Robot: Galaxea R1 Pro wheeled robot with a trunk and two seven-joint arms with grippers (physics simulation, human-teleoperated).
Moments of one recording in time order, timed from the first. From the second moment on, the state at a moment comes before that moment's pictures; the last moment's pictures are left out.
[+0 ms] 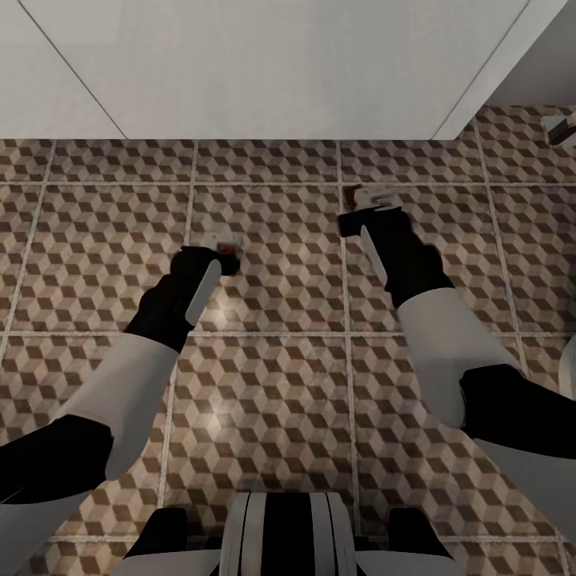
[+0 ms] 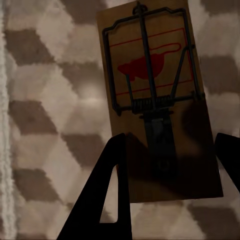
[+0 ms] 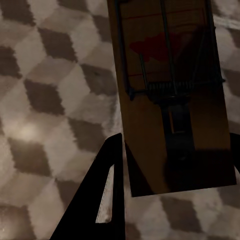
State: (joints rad) left arm -1.25 -0.09 -0.23 -0.97 0.23 0.84 0.38; right arm -1.44 0.12 0.10 -0.77 0.15 0.64 -0.03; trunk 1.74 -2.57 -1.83
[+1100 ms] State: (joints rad) left arm -1.42 -0.10 -0.23 -0.59 0.23 0.73 0.38; right arm -1.44 0.13 0.10 -0.77 0.15 0.61 -0.03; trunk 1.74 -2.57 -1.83
